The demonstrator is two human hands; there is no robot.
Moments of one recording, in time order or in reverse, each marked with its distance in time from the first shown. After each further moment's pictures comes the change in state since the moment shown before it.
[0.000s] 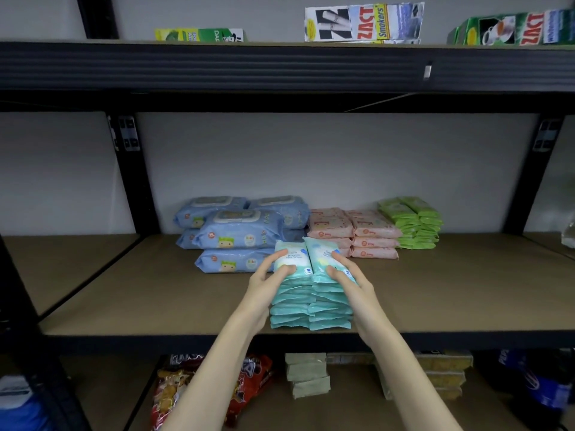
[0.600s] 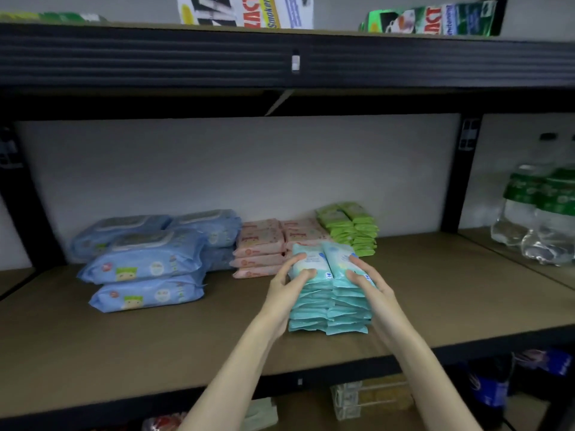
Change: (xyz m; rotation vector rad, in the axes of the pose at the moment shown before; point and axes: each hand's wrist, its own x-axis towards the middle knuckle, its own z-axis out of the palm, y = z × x) left_hand 0.073 -0.041 0.171 -0.054 -0.156 -0.013; right_hand 0.041 -0.011 -0.172 0.056 0.149 -0.045
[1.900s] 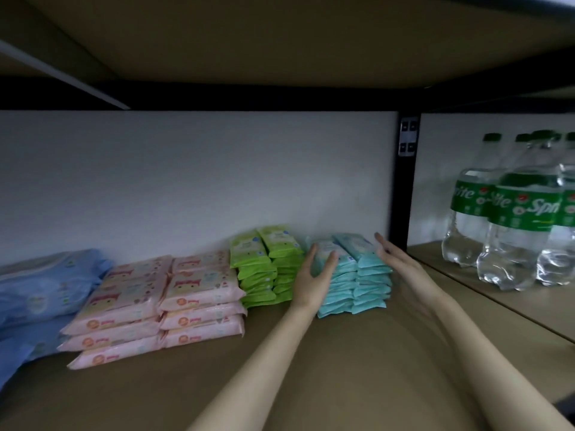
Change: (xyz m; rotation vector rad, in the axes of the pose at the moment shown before) left_hand 0.207 -0.077 0.200 0.314 -0.068 0.171; right_hand 0.181 -0.028 -0.227 -0.138 0.017 -0.040
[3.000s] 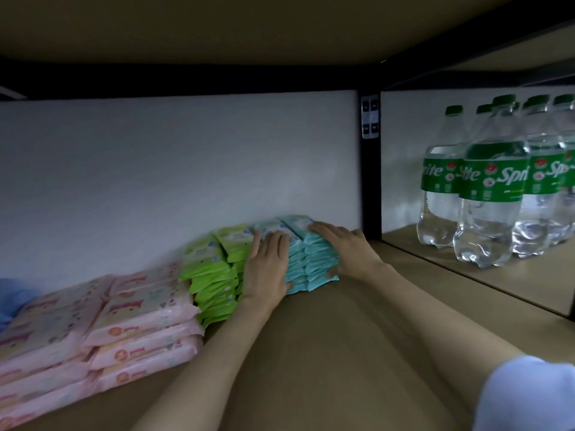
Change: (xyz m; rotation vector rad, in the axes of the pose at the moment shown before) left_hand 0.059 -0.027 -0.016 1.543 0.049 0.654; right_hand 0.089 0.037 -0.004 -1.499 -0.021 -0.395
